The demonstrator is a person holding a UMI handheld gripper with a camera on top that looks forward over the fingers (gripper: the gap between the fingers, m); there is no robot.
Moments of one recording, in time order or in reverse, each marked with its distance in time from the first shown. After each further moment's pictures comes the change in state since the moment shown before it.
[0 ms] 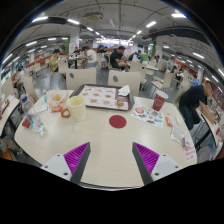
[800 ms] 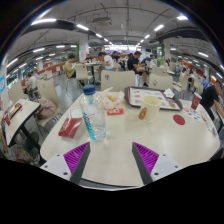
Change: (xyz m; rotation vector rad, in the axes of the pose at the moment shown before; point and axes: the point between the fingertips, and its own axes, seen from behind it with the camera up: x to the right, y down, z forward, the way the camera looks) arm -0.333 0.005 0.017 0.081 -0.132 0.041
